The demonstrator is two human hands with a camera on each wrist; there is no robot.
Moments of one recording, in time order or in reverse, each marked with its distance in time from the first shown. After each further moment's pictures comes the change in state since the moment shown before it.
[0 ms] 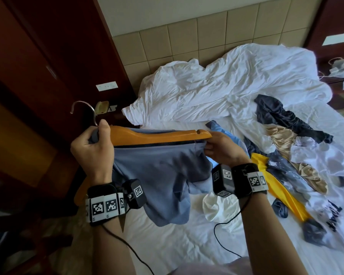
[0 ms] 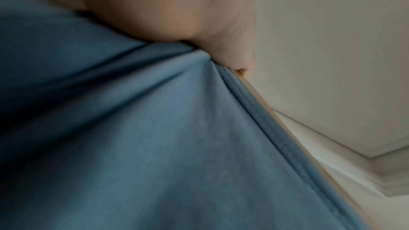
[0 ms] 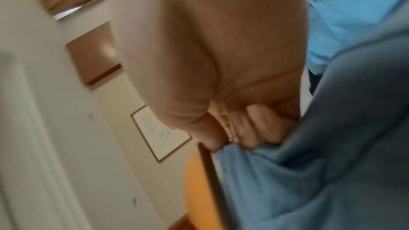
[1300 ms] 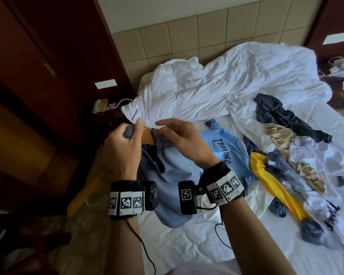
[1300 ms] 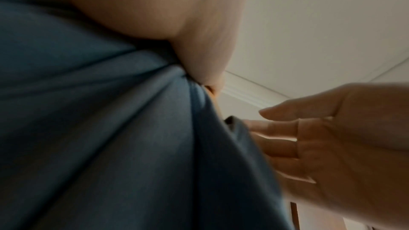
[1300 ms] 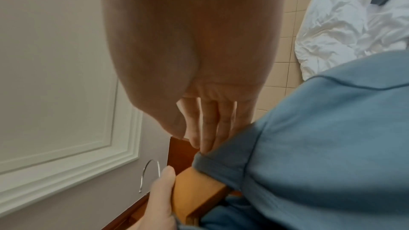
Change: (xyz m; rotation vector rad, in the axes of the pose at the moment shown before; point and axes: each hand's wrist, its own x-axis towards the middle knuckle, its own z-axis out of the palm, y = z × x) left_hand -0.023 -0.005 0.045 0.394 -0.114 0.070; right_hand 0.010 -0.006 0.103 -0.589 0.109 -0.412
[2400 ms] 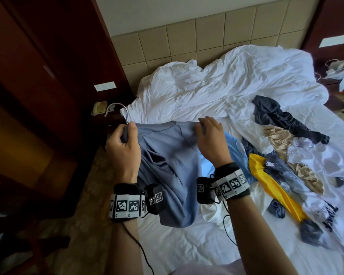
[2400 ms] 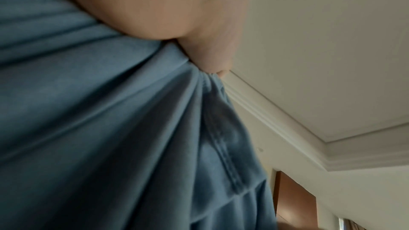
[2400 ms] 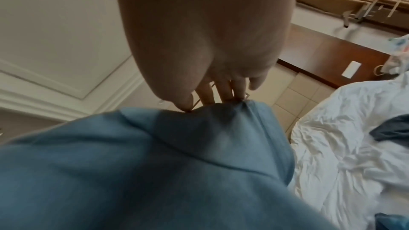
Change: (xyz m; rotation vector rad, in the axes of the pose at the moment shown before) left_hand -0.004 0.008 0.003 -0.415 -0.012 -0.040; right_hand 0.001 0.051 -0.052 -0.736 0.404 0.002
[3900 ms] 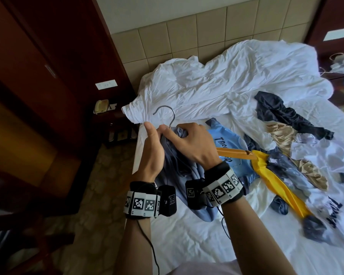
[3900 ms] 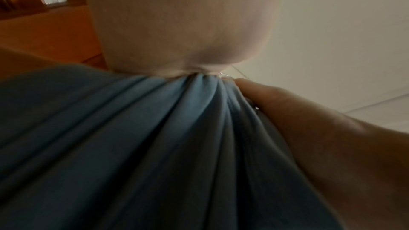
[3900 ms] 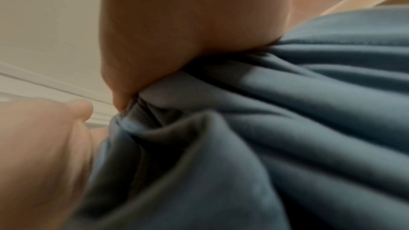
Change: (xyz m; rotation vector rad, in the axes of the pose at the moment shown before) left_hand -0.031 0.023 0.031 -0.301 -0.535 -0.400; right_hand -0.024 -0.074 -0.020 0.101 -0.205 -0.026
